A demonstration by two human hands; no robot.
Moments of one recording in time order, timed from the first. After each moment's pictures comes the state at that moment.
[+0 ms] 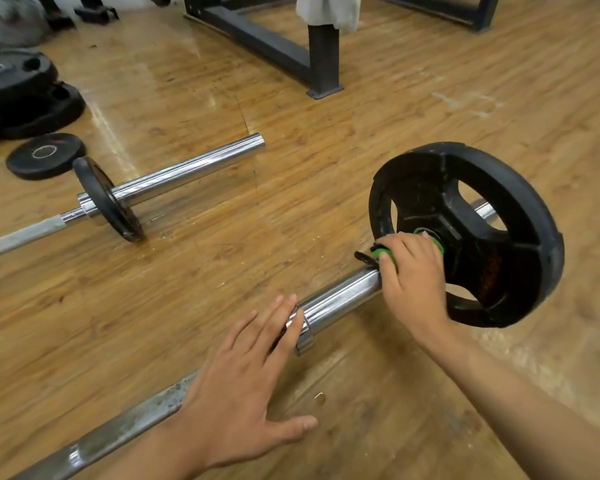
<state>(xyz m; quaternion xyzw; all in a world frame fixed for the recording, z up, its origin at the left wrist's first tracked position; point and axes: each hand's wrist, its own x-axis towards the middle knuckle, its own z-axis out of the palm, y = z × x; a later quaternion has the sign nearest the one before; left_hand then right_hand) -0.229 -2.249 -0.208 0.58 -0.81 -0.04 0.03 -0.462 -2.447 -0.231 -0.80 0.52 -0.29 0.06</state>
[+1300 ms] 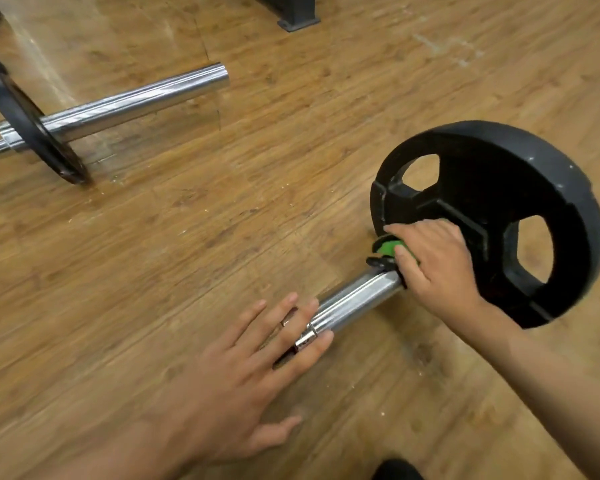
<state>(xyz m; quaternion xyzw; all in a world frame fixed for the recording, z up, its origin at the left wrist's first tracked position) -0.270 -2.216 -0.225 0.47 -0.88 0.02 0.06 -0.544 -2.409 -0.215 -0.87 0.45 -0.19 0.01</state>
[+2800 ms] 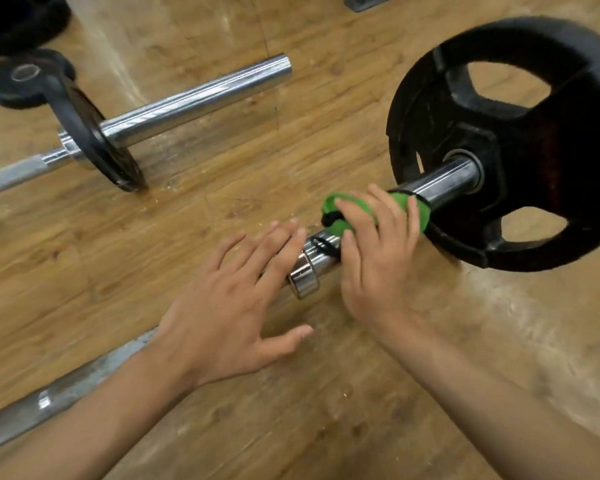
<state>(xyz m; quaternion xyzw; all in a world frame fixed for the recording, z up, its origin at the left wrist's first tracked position) -0.170 -2.311 -0.220 0.62 -0.78 0.01 0.02 -0.351 -2.434 -0.280 -0.81 0.40 -0.43 0.06</state>
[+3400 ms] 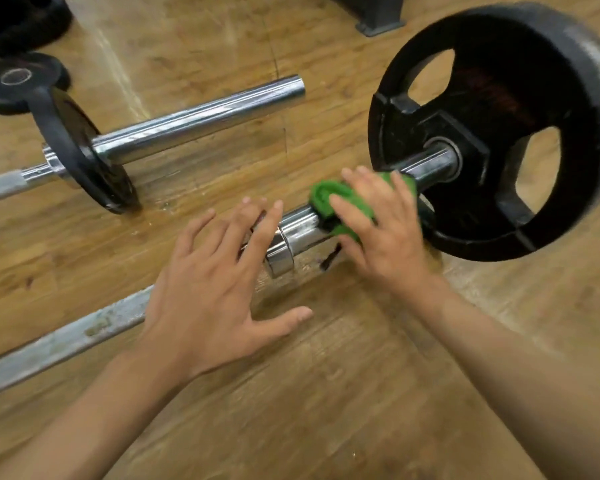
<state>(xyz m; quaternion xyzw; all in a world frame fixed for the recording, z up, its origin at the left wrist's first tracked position) -0.131 -2.363 -0.224 0.70 -0.72 0.06 0.04 -0.330 -2.544 -0.295 -0.90 0.21 -0.37 -0.06</state>
